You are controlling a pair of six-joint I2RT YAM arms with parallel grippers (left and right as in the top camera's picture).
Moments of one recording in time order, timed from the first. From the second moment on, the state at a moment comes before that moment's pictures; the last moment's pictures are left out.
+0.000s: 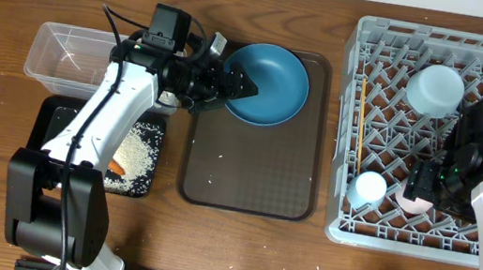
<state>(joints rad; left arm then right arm) -0.17 1.74 1.34 -0.74 0.77 -0.43 -0.12 1.37 1.18 -1.30 0.11 0.18</state>
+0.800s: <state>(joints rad) -0.17 1.74 1.34 -0.71 0.77 -0.44 -0.12 1.37 1.24 -1.02 -0.53 0.00</state>
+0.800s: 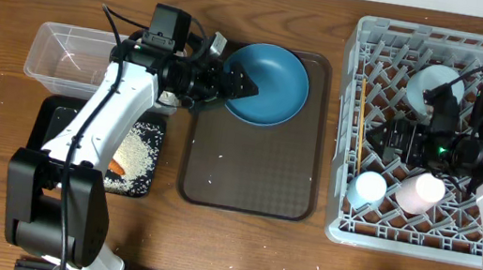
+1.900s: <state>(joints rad) 0.56 1.66 1.34 -0.44 0.90 -0.62 0.54 1.69 1.24 -0.23 -0.15 0.06</state>
